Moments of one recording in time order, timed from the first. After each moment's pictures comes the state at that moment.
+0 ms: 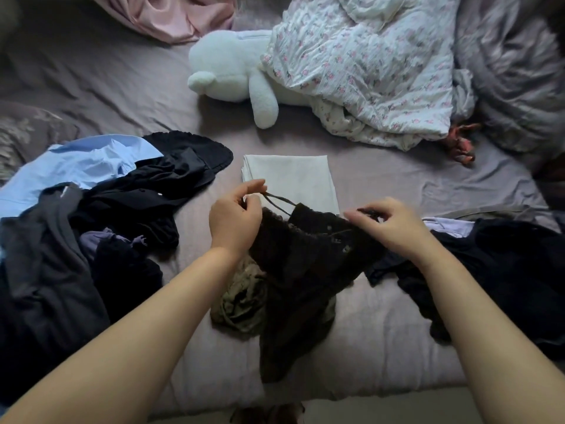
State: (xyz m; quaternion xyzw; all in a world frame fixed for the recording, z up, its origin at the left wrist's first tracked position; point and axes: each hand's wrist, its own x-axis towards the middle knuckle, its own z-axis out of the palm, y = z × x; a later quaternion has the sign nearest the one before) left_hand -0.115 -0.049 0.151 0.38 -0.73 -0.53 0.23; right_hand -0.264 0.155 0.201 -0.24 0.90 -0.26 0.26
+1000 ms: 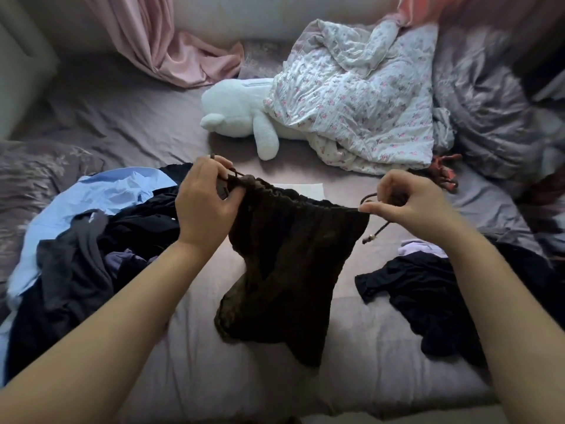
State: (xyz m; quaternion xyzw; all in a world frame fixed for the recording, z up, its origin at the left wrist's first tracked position) left_hand -0.095 -0.086 0.255 0.22 -0.84 -0.25 0.43; right_hand -0.270 0.160 0.320 -0.33 0.85 -0.36 0.19
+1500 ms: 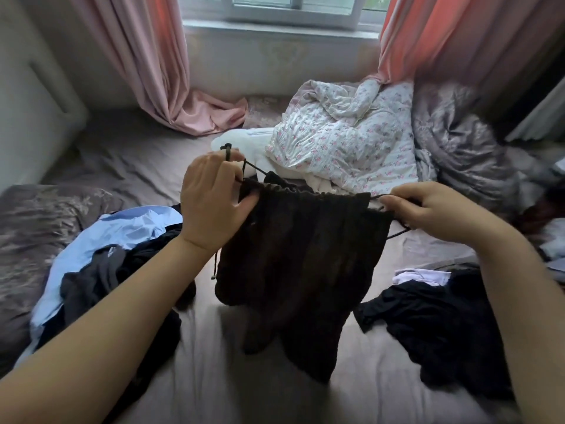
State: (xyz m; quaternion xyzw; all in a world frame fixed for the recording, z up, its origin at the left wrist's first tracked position) left_hand -0.095 -0.089 0.348 0.08 -0.86 -0.05 0.51; right_hand -0.271 0.179 0.420 -0.40 0.88 -0.20 0.15
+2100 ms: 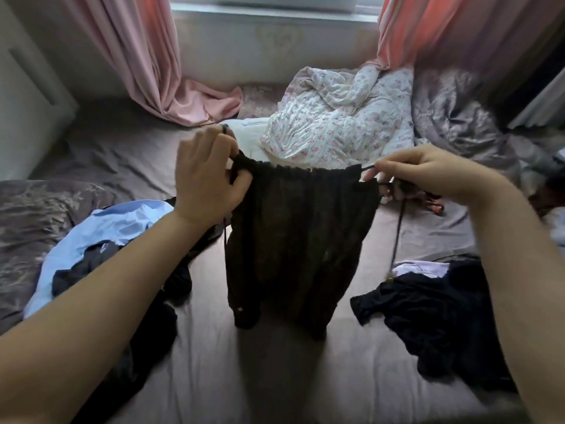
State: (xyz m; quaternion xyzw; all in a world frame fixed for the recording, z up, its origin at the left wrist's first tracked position) left_hand -0.123 -0.105 0.354 0.09 -0.89 -0.08 0.45; right_hand -0.307 0.157 0.433 -0.35 0.81 -0.36 0.30
